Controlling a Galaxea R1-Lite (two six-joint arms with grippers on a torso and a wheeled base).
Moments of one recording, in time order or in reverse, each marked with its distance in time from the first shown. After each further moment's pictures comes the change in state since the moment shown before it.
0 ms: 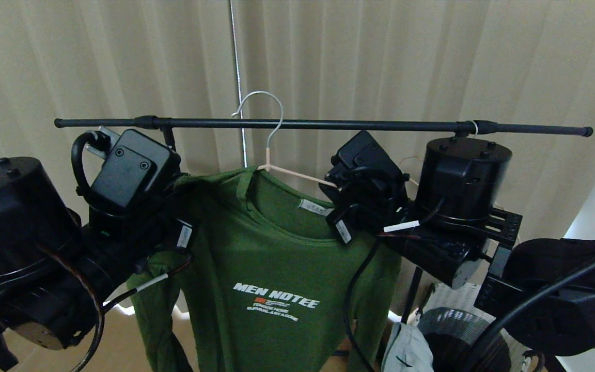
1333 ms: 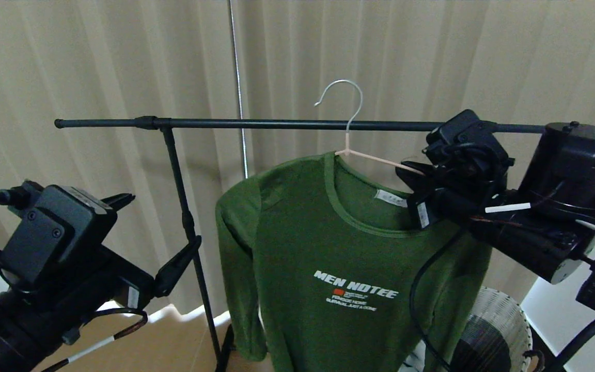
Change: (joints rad) left arm 0.021 -0.194 0.236 0.004 -0.159 -0.033; right arm -0.170 -0.212 0.179 -0.001 -0.003 0.005
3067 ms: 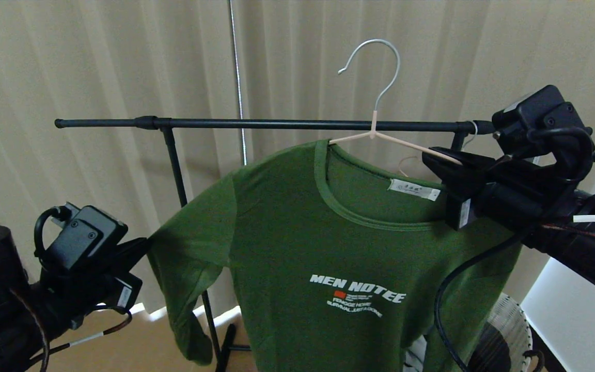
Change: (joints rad) left arm 0.346 0.157 0.053 -0.004 -0.209 0.020; right arm 0.014 -0.152 0.085 -0.034 0.022 0.020
